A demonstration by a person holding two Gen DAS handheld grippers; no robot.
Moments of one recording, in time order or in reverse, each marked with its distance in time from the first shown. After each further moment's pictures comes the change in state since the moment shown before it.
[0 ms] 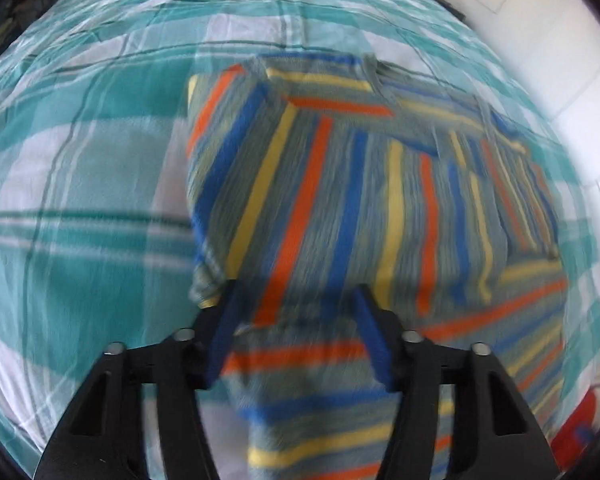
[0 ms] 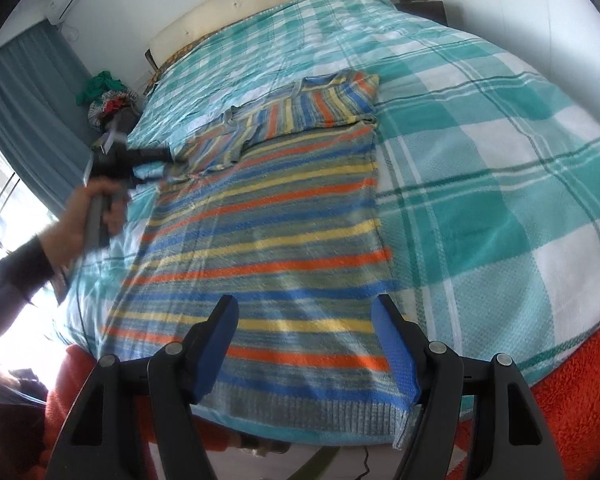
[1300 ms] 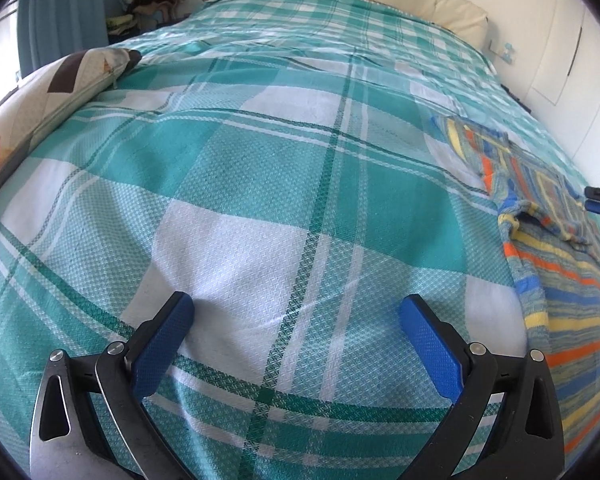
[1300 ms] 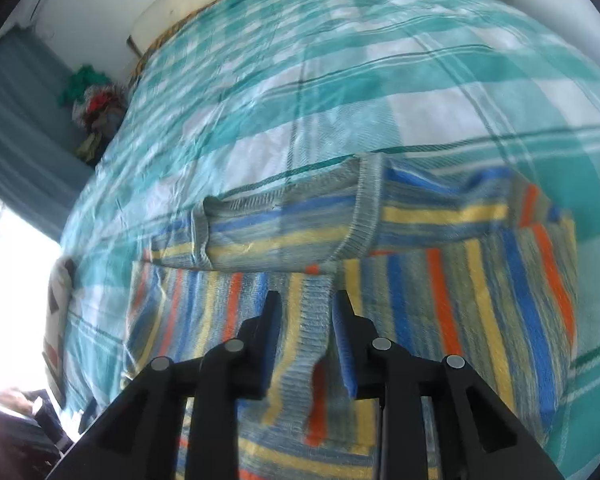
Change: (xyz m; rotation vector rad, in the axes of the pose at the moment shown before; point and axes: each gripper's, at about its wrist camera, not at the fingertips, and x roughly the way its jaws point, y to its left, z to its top) left arm -0.045 0.136 -0.110 -0.232 -0.317 0.222; right arm 0.241 0.028 0.262 0.071 0.081 0.052
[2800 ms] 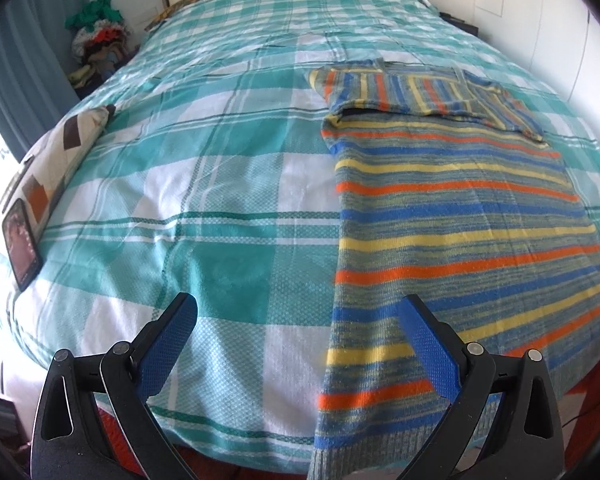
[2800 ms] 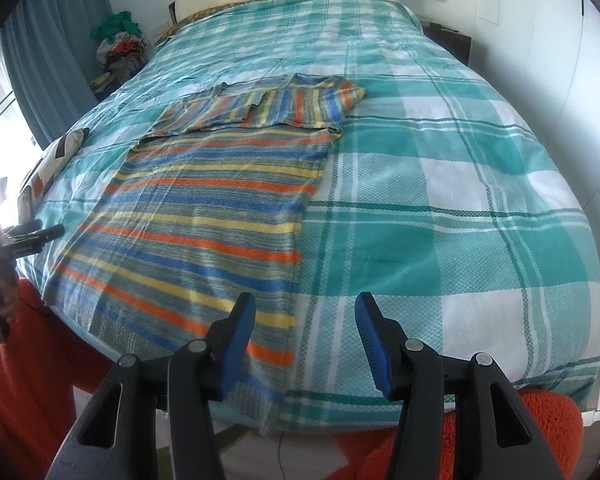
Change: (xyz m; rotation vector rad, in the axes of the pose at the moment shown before) left arm -0.138 -0.110 -0.084 0.286 0.081 0.072; right arm -0.239 -0.073 -0.287 -0.315 -0.057 -0.246
